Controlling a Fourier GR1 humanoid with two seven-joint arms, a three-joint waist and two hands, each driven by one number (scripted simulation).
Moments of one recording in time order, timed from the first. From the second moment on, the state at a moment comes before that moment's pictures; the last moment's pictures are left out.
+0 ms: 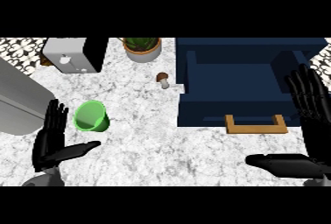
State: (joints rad) left arm -0.06 0.10 0.25 -1.22 0.11 -0.02 -0.37; right arm -0.05 -0.14 -0.07 -1.98 0.01 0.11 -0.02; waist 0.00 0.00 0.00
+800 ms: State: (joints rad) left arm -0.33 0.24 0.38 -0.47 0.13 -0.13 -0.84; right arm -0.04 -0.13 -0.09 -1.95 0.02 0.14 -0.05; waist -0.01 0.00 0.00
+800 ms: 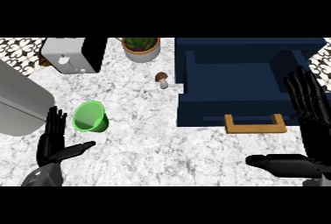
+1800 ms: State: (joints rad) left arm -0.49 0.28 0.40 -0.16 0.10 -0.15 -1.00; right arm -0.07 -0.13 -0.08 -1.97 0.00 0.16 0.00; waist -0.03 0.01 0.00
